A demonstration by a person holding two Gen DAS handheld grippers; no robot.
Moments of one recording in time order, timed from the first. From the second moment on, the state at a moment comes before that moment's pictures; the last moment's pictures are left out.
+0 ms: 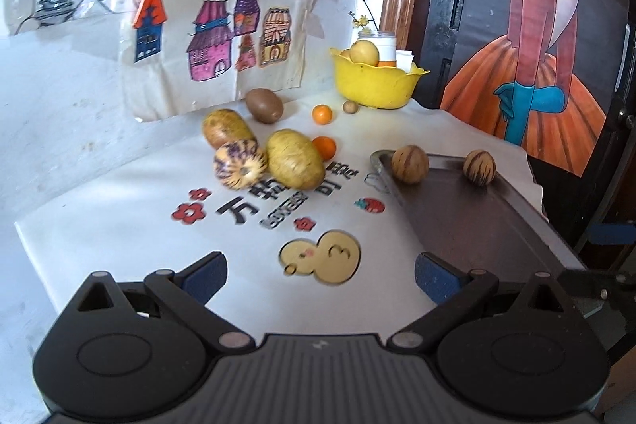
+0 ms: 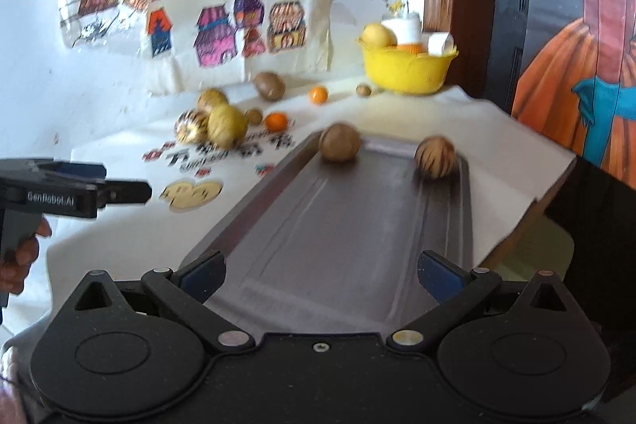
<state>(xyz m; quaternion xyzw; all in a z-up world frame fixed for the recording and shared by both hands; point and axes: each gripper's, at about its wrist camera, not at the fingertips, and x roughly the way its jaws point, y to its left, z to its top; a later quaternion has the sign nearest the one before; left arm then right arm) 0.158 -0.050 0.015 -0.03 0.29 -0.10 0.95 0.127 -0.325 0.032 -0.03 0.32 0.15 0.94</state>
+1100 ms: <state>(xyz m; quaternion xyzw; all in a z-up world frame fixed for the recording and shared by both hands) 0.124 0.018 0.012 -0.01 0.32 -0.04 0.95 0.109 -0.226 0.032 -0.09 0.36 0.29 0.88</state>
